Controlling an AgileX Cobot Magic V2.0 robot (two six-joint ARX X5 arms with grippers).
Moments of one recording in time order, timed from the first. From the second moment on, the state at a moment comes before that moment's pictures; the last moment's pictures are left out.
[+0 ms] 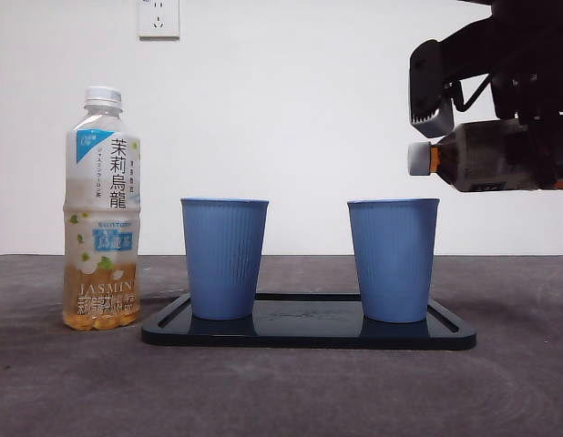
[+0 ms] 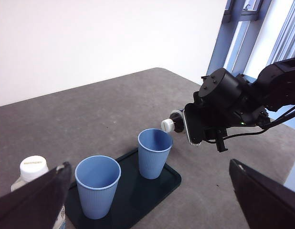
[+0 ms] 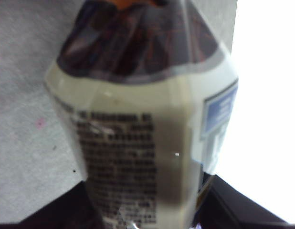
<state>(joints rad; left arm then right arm) -0.23 0.51 0.98 -0.66 0.60 0.00 0.63 1.35 0.94 -0.59 0.84 -0.76</state>
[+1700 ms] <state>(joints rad) -0.23 0.61 0.98 -0.66 0.60 -0.01 0.31 1.19 0.42 0.47 0.21 0.14</state>
